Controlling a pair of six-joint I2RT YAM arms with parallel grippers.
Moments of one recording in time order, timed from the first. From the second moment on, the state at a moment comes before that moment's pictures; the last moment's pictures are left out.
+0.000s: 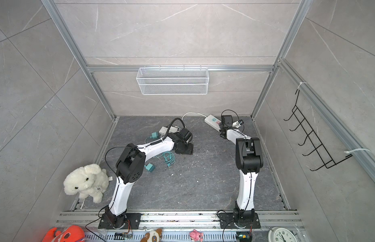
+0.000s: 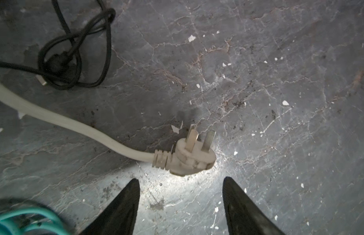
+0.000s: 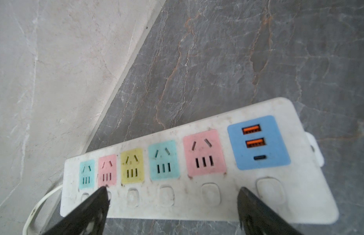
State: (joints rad) left arm -0.76 2.21 1.75 -0.66 0.03 -0.57; right arm 0.06 2.12 1.49 -0.16 0.36 1.01
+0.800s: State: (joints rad) left arm -0.75 2.31 1.88 -0.83 -0.06 -0.78; right arm 0.06 2.02 1.31 -0.15 0.31 0.91
